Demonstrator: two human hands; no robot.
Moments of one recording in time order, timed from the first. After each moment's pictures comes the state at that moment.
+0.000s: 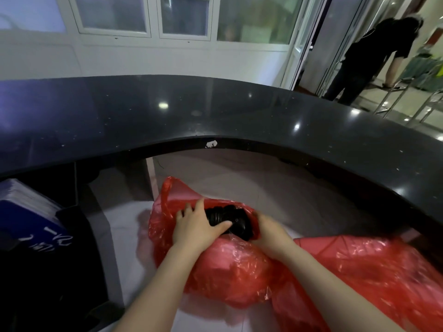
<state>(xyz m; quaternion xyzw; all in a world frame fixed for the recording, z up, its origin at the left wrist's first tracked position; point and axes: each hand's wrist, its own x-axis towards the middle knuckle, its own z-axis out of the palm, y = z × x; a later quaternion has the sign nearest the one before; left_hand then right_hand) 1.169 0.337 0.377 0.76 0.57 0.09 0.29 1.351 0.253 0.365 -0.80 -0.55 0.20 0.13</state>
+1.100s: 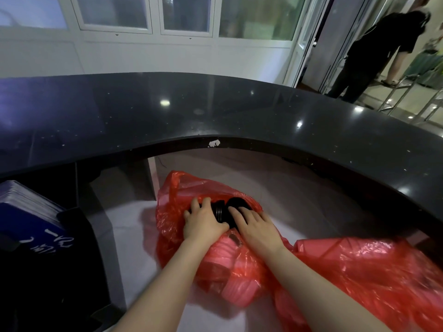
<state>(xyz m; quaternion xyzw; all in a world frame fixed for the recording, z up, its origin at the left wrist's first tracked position) 1.191 0.350 0.360 0.75 0.58 0.10 0.30 1.324 0.270 0.357 -0.71 -0.70 -0.08 0.01</state>
